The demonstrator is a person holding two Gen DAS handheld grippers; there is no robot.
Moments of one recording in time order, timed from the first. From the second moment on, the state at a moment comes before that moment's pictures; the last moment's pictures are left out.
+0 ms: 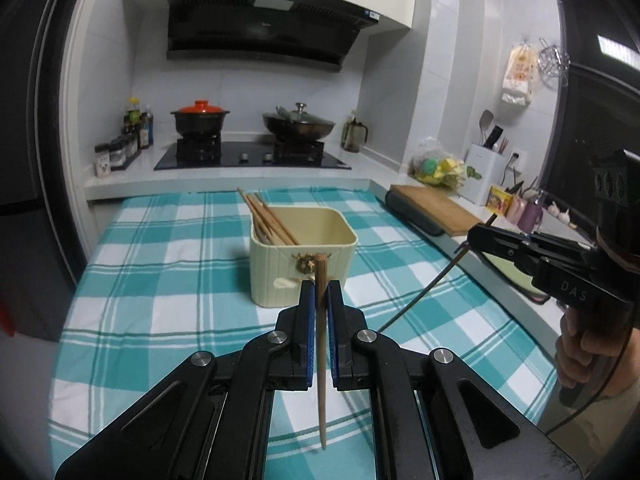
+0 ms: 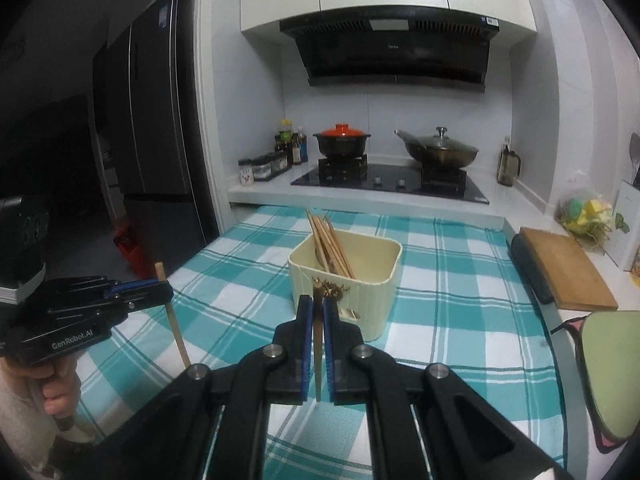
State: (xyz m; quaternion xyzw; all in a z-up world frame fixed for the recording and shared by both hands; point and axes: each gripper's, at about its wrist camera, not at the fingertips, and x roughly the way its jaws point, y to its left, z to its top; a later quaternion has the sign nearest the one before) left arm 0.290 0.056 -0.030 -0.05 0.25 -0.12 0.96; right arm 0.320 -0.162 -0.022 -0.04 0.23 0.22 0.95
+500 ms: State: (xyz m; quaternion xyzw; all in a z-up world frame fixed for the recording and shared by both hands) left arm 0.294 0.069 0.024 -0.07 0.19 -0.12 0.97; right arm 0.311 -0.172 0.024 -0.02 0.19 0.21 0.96
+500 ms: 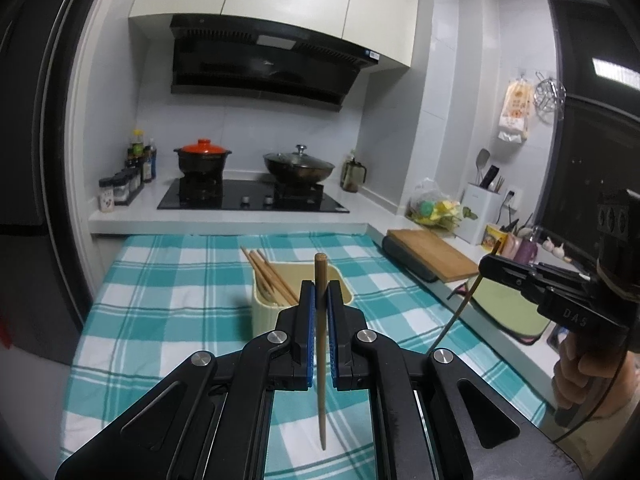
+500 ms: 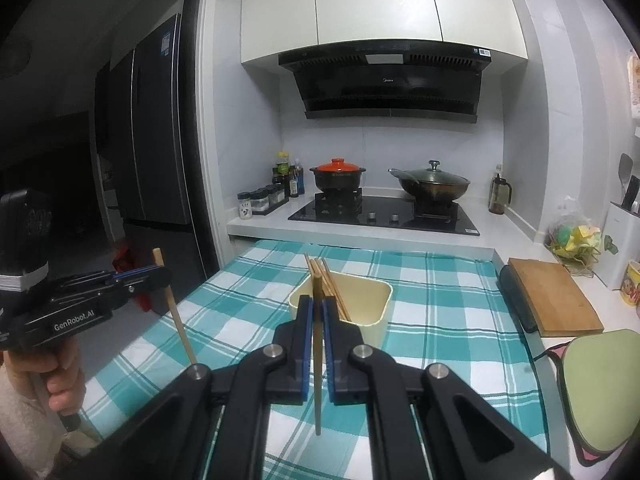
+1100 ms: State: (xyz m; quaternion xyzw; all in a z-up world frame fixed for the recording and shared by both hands) left arm 0.423 0.089 0.107 -0.08 0.13 -0.08 0.99; right arm 0.423 -0.165 0.095 -0.02 0.14 0.21 0.97
